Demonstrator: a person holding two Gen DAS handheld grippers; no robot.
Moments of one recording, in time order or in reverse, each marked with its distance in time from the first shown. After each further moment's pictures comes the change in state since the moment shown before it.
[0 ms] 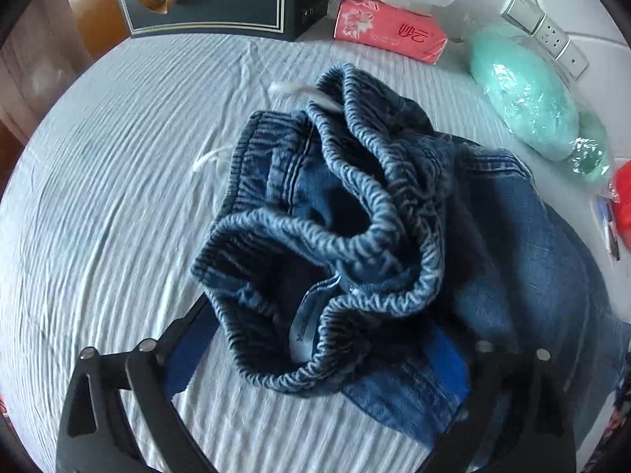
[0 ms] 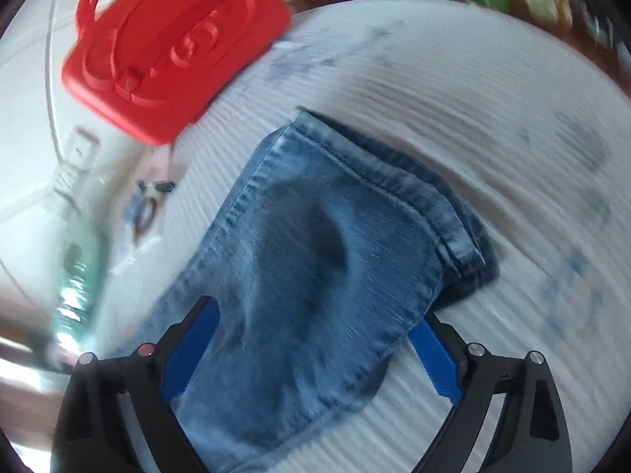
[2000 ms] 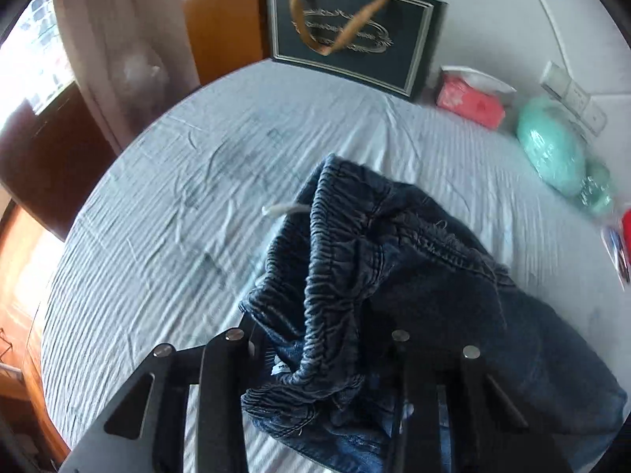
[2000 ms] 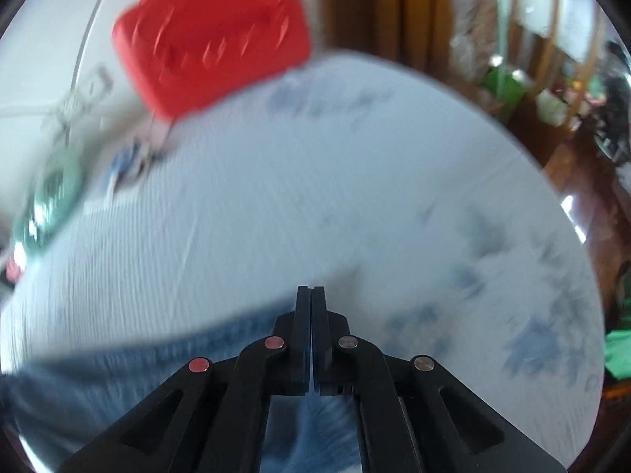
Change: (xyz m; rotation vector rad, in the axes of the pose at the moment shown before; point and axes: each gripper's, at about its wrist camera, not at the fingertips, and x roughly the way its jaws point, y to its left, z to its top) left arm -0.085 0.123 -0.066 -0.144 -0.144 0.168; right arm -0.076 -0.045 -0.007 -0.222 -0.048 -0.075
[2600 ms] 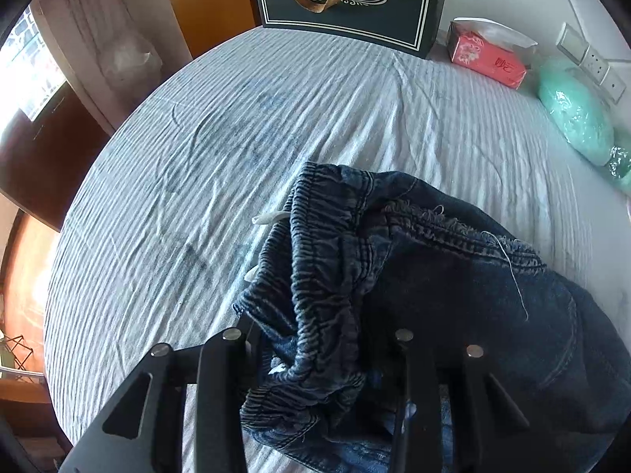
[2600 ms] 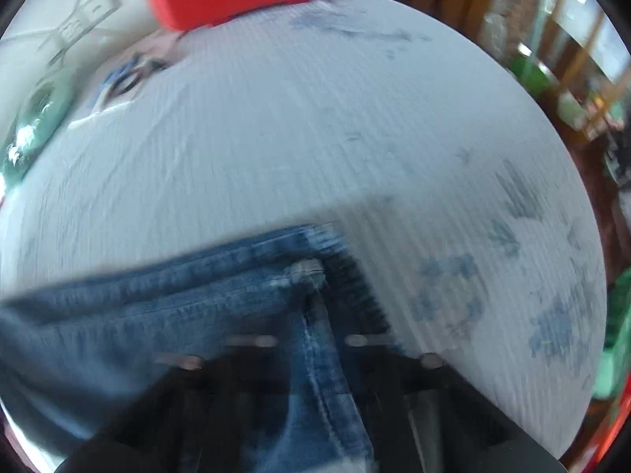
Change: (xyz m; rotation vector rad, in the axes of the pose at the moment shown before) left arm 0.033 -0.009 0.005 0.060 0.079 0.048; right arm 0.026 0.039 -0.032 -0.170 0.173 -0.060
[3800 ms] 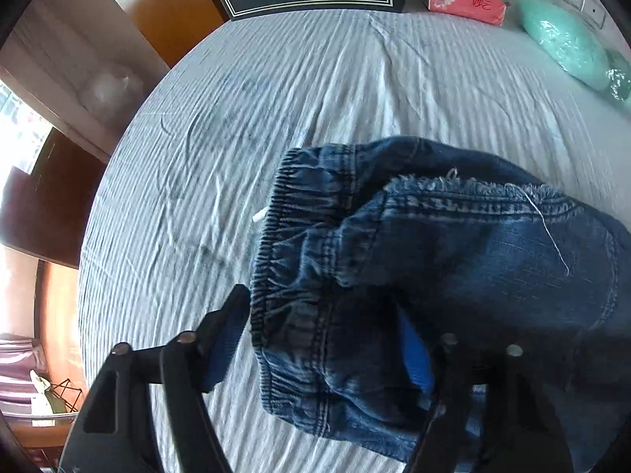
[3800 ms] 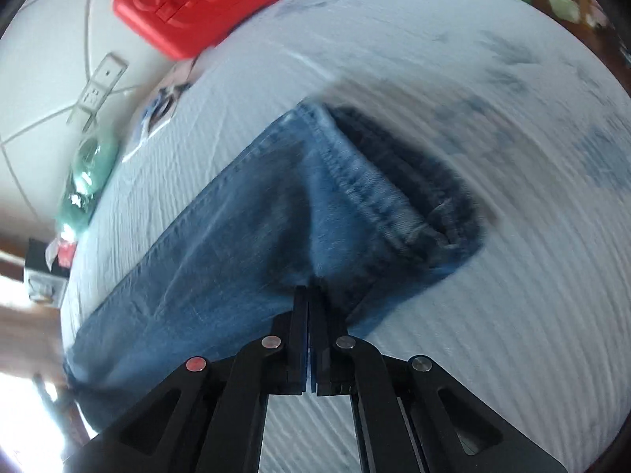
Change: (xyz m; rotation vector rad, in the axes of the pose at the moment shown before) left arm 0.009 -0.005 -0.008 0.183 0.078 0.080; right arm -0.007 -0.022 -0.080 0.296 -0.020 0.278
